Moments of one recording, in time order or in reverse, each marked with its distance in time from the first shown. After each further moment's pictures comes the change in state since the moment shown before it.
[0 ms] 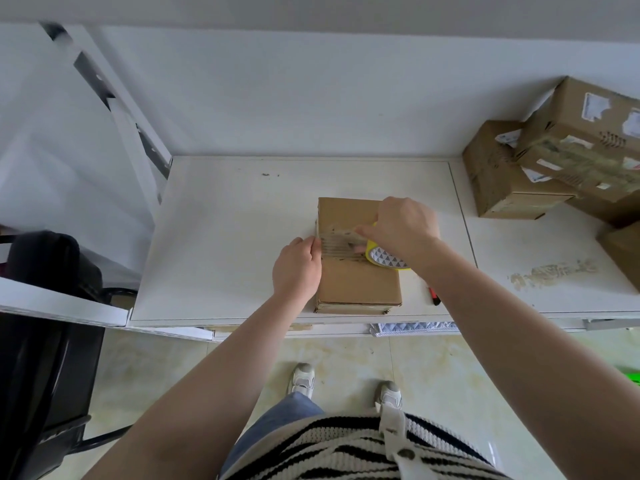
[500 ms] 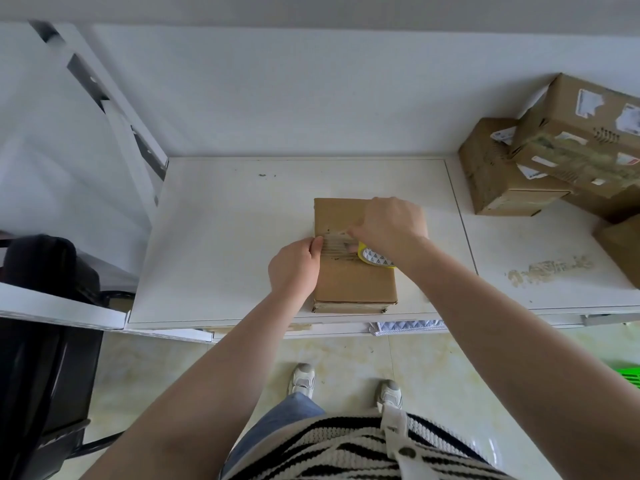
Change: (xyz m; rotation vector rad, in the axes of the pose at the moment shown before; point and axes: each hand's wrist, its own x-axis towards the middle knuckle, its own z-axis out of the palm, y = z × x) left_hand 0.005 0.001 0.001 0.166 -0.042 -0.029; right_hand 0.002 -0.011 0.009 -0.081 0.075 -0.025
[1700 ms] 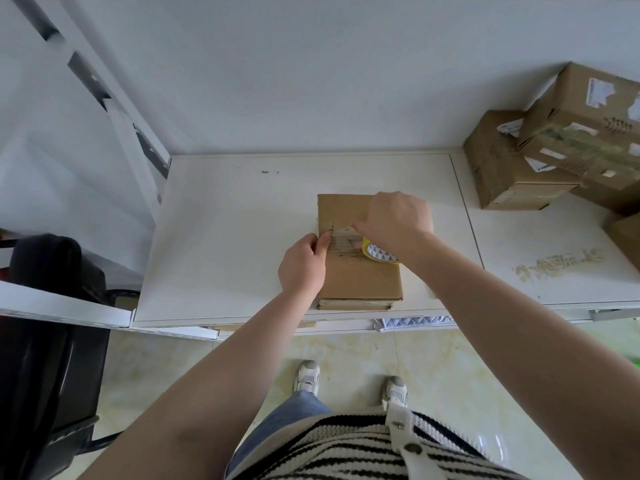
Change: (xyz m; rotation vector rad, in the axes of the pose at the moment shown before) left_hand -0.003 0.002 0.011 -0.277 0.026 -0.102; right_hand -0.001 0.000 -0.001 -0.011 0.020 -0.023
